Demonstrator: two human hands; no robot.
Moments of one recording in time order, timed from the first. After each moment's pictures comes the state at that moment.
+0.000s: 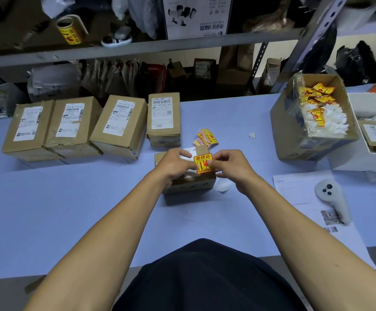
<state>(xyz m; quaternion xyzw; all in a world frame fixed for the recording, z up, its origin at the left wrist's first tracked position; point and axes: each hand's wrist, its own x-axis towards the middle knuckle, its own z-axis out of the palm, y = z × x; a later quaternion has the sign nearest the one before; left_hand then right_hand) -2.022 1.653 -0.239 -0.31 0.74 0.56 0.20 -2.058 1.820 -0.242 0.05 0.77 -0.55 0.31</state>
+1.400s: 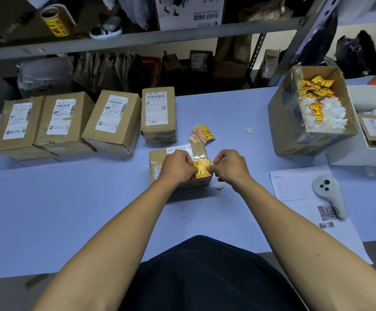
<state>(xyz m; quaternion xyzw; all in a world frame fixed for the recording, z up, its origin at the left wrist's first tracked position) -2.025 1.677 -0.256 -0.23 0.90 0.34 0.18 -2.066 1.822 -0.271 0.08 0.89 -0.37 0.26</state>
